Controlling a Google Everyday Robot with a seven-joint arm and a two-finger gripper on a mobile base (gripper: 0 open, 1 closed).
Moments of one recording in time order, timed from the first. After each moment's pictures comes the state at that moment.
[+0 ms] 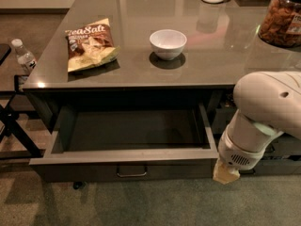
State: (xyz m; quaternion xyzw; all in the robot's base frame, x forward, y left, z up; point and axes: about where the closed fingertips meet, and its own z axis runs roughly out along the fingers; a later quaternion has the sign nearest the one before) arm 0.367 -0.187 0.730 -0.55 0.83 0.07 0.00
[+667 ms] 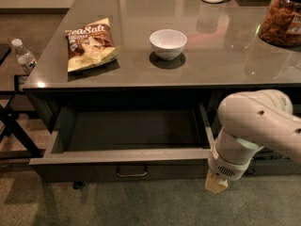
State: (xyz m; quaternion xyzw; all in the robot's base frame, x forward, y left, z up) arm 0.362 -0.175 0.689 -0.54 0.84 0.07 -0.01
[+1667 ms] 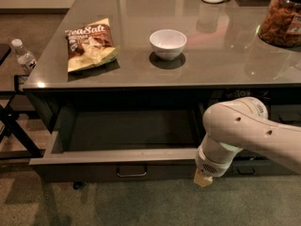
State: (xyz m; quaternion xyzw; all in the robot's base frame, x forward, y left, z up) arm 0.395 -0.158 0.645 -0.51 0.86 0.06 0.01
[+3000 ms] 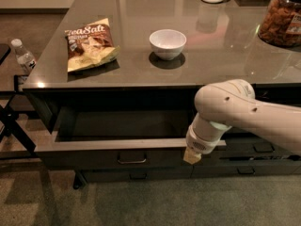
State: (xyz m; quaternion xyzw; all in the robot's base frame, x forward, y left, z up) arm 0.461 -0.135 0.655 -0.52 0.85 0.06 0.06
